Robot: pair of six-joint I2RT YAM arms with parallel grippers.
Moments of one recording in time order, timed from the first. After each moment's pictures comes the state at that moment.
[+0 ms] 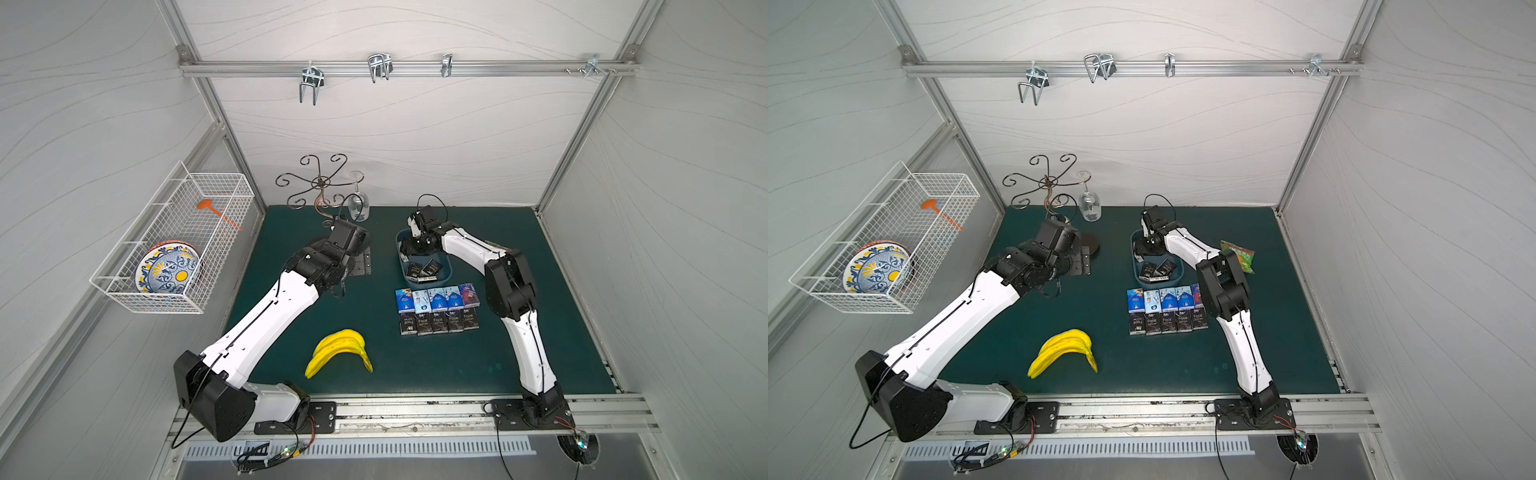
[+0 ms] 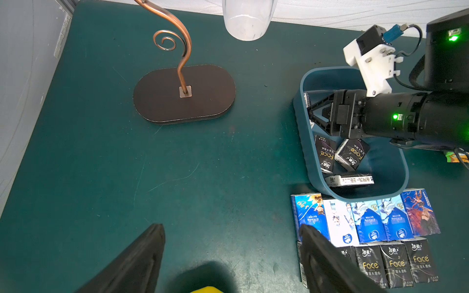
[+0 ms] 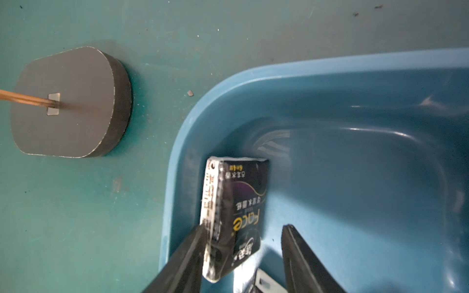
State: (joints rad) left arm -0.54 1.33 1.34 -0.91 -0.36 -0.50; right arm 0.57 2.33 1.94 -0.55 -0.17 0.37
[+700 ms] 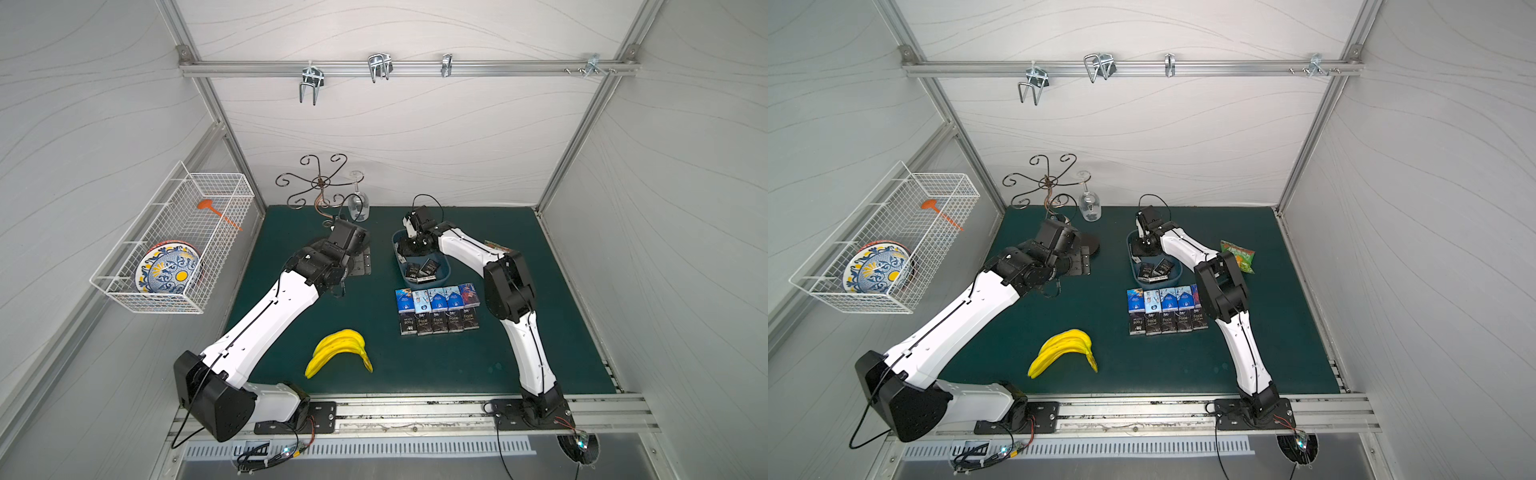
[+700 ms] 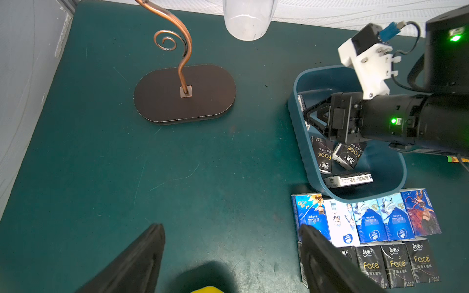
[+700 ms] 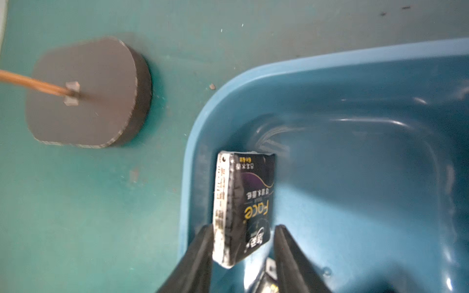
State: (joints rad) left arm -0.54 1.33 1.34 -0.91 -0.36 -0.50; right arm 0.60 2.32 1.95 -0.57 -0.16 0.37
